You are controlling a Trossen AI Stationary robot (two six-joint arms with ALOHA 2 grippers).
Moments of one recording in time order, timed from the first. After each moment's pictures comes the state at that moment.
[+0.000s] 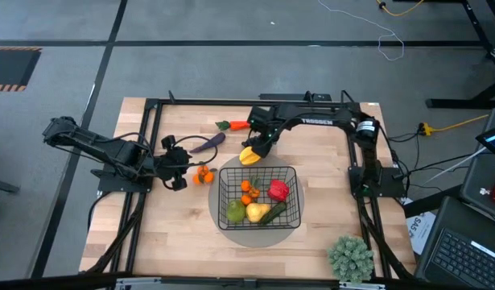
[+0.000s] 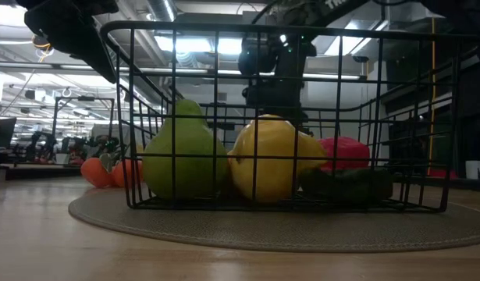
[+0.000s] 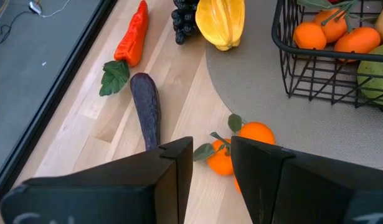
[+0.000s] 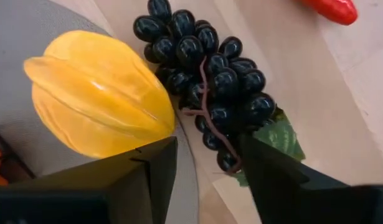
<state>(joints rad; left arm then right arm) -0.31 0.86 0.73 -0.74 -0.62 -0.36 -0.32 2.01 1.60 -0.93 0.00 0.23</state>
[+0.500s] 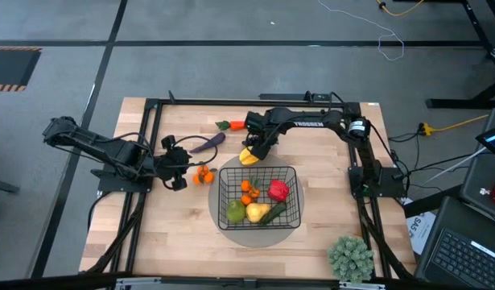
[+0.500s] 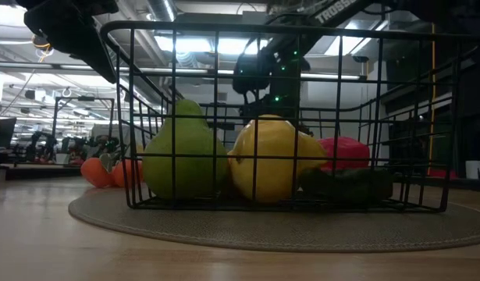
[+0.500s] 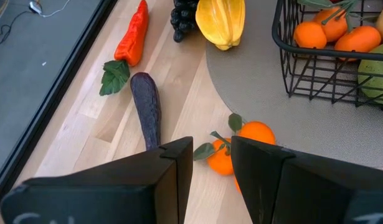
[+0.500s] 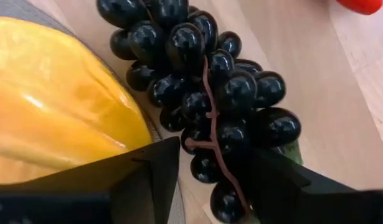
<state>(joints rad) -0.31 0.86 0.73 -0.74 -0.62 -0.36 -0.32 2.10 1.60 -0.91 0.07 0.23</state>
